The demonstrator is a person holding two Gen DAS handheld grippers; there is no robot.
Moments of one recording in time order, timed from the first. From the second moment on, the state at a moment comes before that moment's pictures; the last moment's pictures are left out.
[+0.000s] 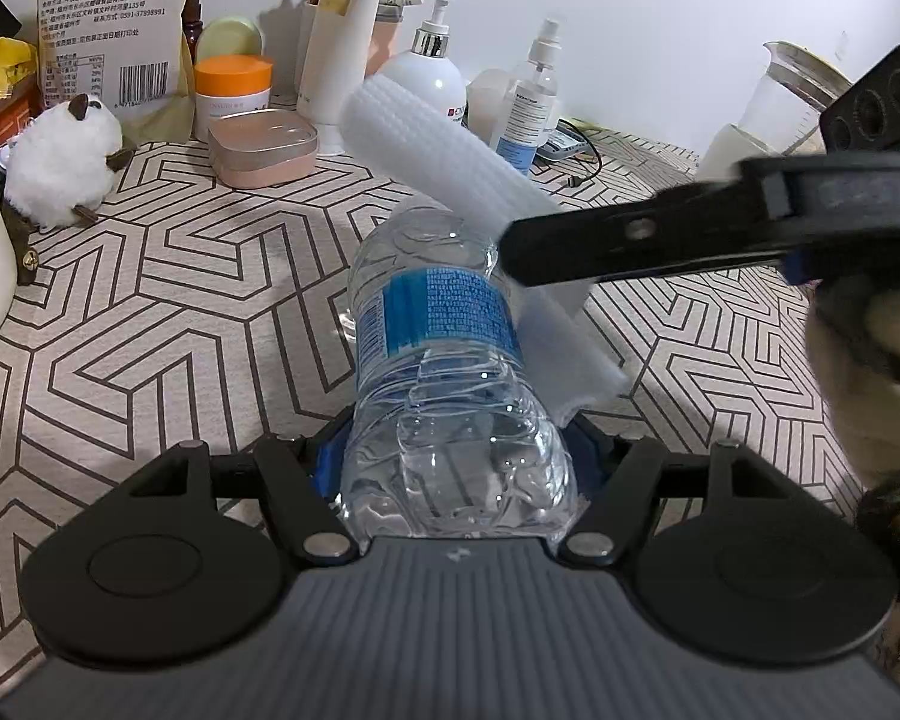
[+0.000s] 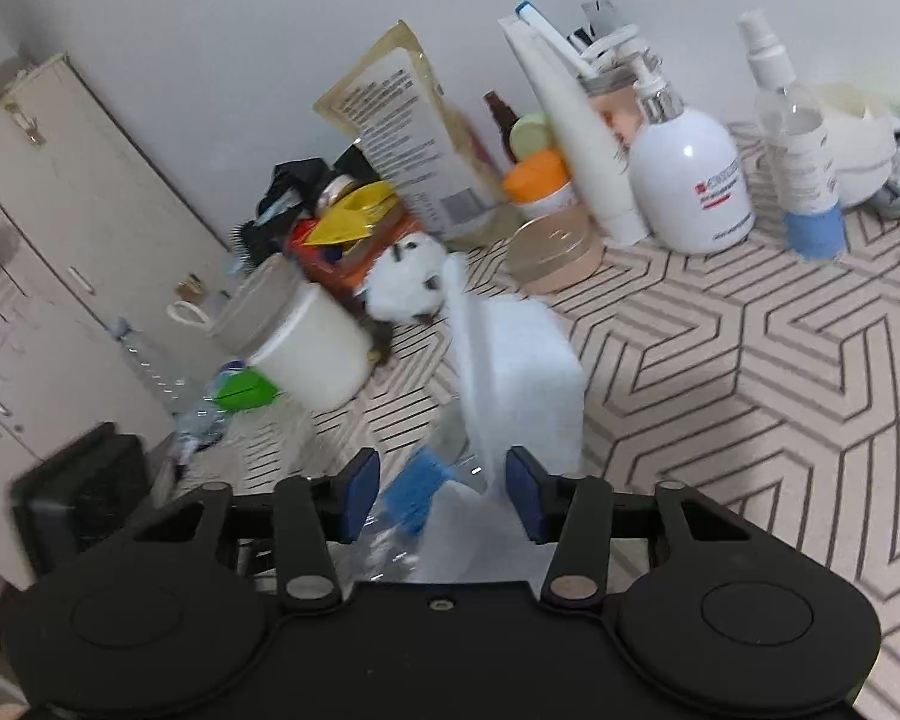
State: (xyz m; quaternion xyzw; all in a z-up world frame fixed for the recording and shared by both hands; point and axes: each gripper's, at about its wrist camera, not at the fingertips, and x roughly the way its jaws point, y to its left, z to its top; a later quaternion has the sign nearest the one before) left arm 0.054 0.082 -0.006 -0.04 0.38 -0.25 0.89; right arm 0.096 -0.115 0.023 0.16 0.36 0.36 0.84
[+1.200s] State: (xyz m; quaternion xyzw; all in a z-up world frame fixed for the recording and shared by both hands) left arm 0.056 0.085 -0.005 -0.05 0.38 -0.25 0.89; right arm 0.091 -0.105 0.019 0.11 0.39 0.39 0.83
